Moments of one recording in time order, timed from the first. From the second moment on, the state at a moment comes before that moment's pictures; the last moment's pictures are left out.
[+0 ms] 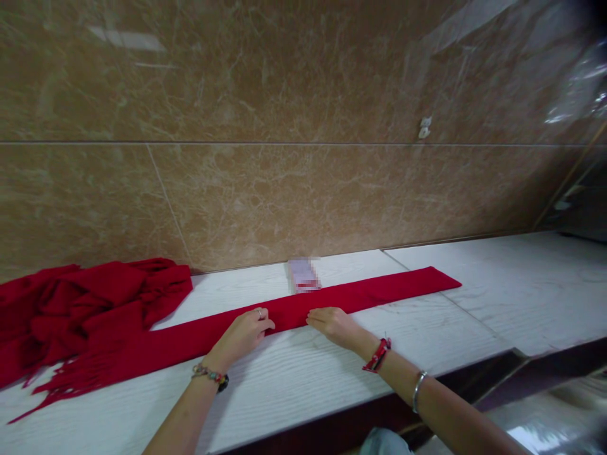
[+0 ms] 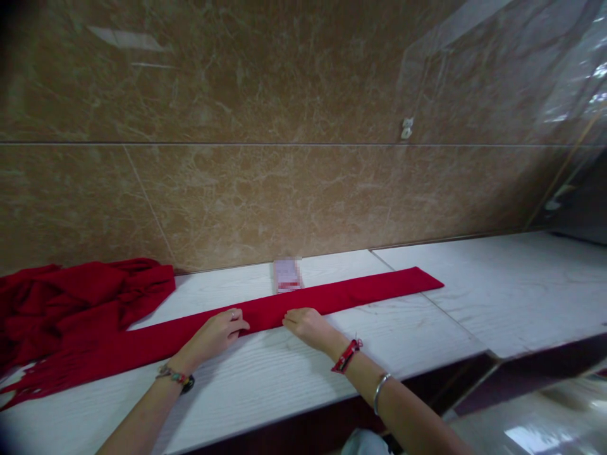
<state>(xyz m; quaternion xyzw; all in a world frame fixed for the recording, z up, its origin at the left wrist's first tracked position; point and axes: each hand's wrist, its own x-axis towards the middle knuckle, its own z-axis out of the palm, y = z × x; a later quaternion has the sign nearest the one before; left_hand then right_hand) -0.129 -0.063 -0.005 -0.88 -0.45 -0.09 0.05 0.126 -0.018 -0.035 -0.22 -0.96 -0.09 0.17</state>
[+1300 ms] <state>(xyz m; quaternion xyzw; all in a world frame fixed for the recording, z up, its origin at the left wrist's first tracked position) -0.054 -0.037 -0.027 -0.88 -0.48 -0.03 -0.01 0.202 -0.014 -0.044 -0.43 -0.89 -0.05 0.11</state>
